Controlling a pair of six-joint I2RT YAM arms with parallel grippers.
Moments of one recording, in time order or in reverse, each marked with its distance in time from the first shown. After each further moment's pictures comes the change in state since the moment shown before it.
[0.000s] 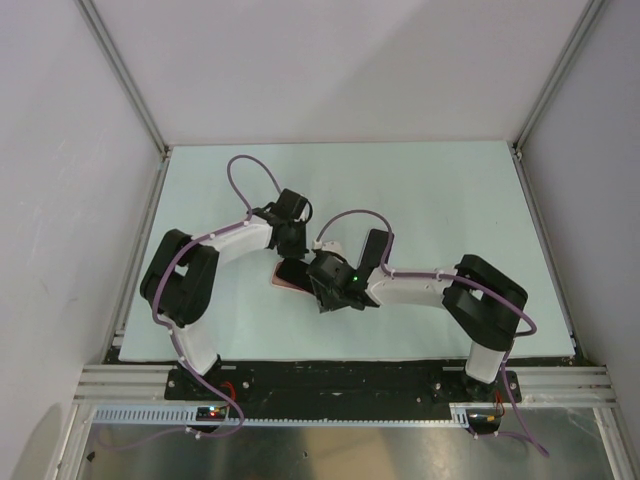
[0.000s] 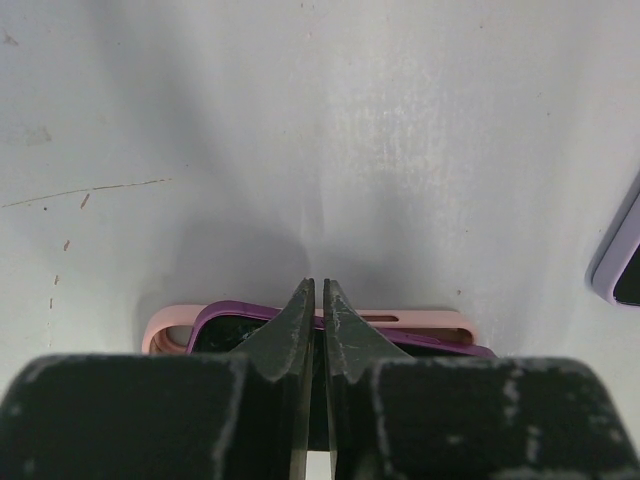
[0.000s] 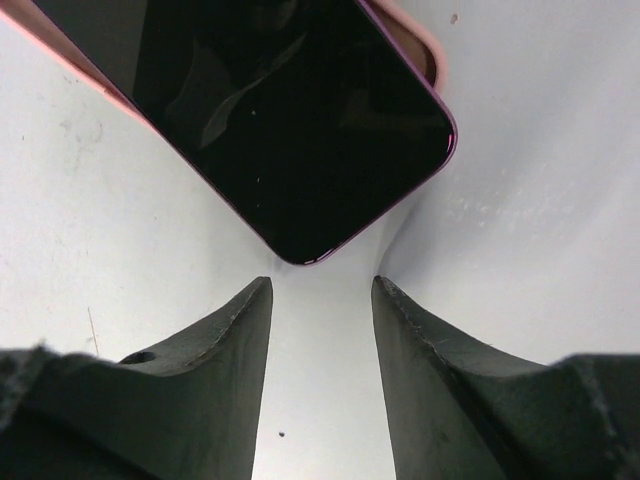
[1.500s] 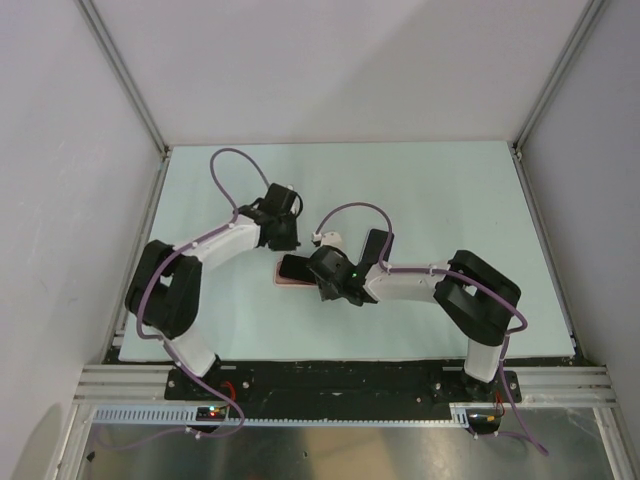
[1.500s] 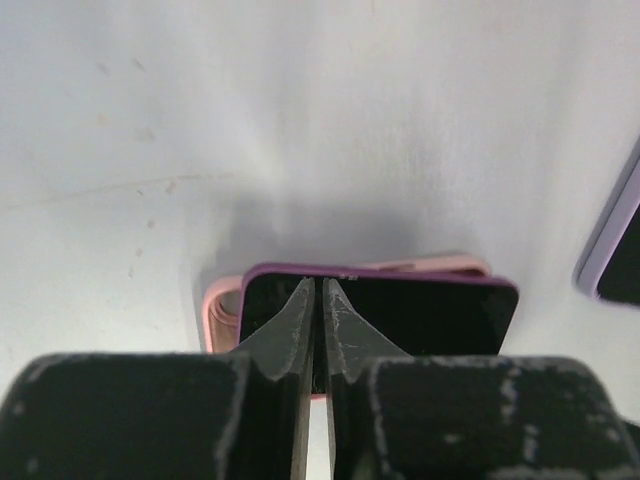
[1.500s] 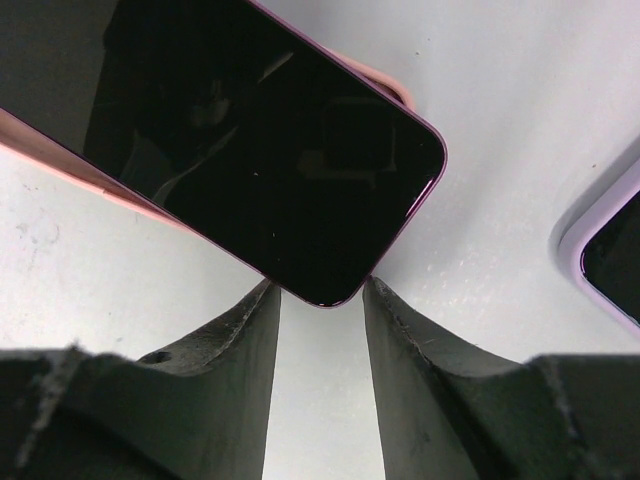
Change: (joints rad) left arm 0.028 -0.105 -0.035 -0.019 -0.031 0.021; right arm -0.037 0.048 0.006 0.111 0.122 -0.099
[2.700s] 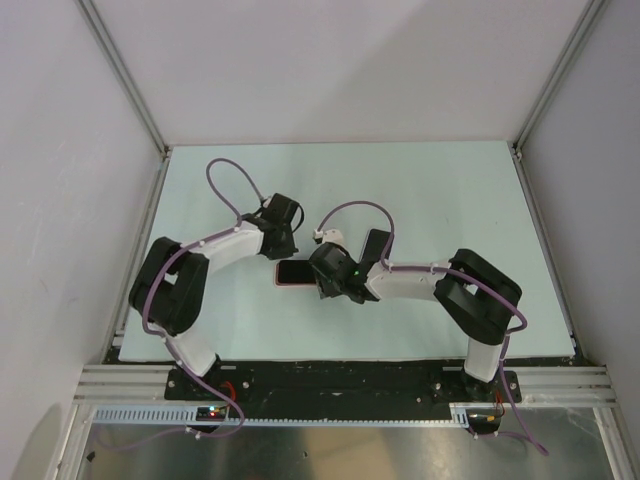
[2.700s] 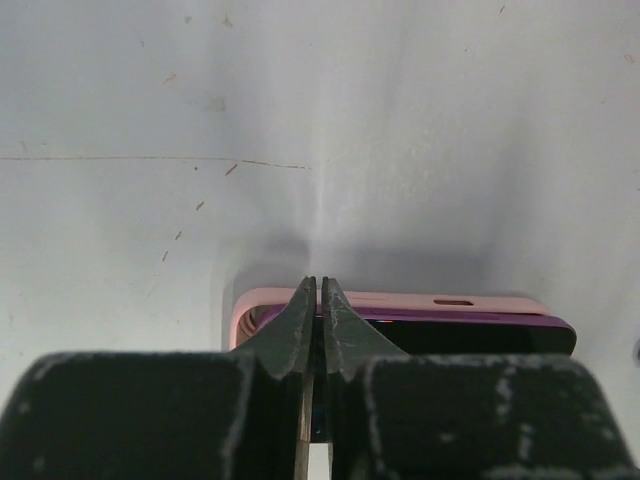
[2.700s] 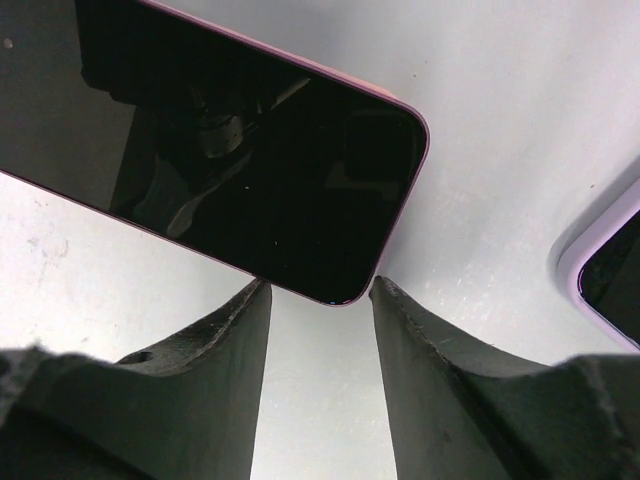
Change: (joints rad) left arm -0.008 0.032 -0.051 0.034 -0.146 -0.153; right arm -0.021 0.000 -0.009 0.039 -0.027 -0.011
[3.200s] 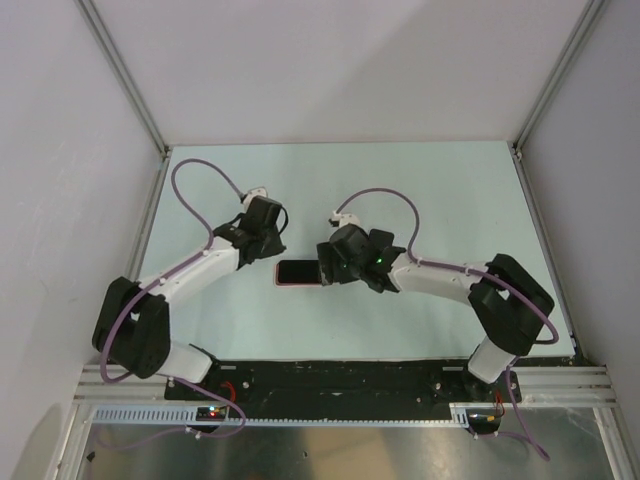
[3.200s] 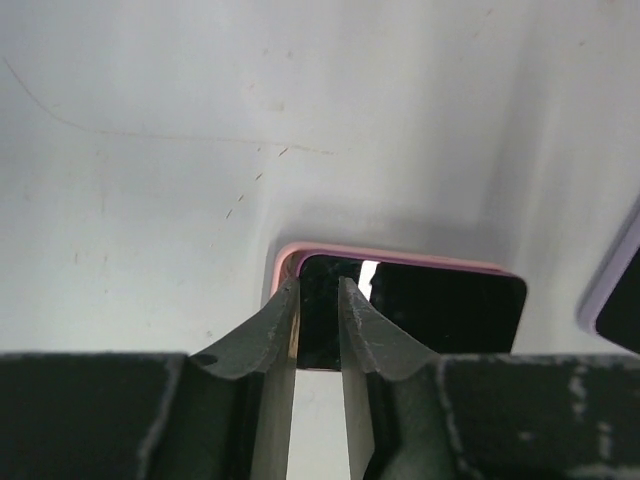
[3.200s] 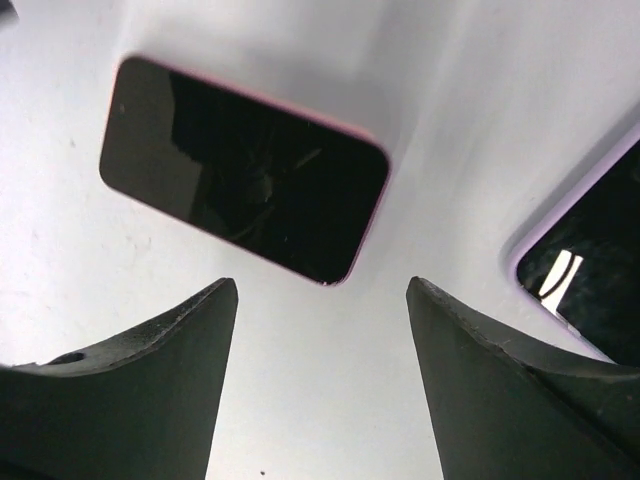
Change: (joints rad) left arm 0.000 -0.295 -0.100 -0.010 -0.084 -0.013; right arm -0.078 -0.148 -0.044 -0.004 -0.130 0.004
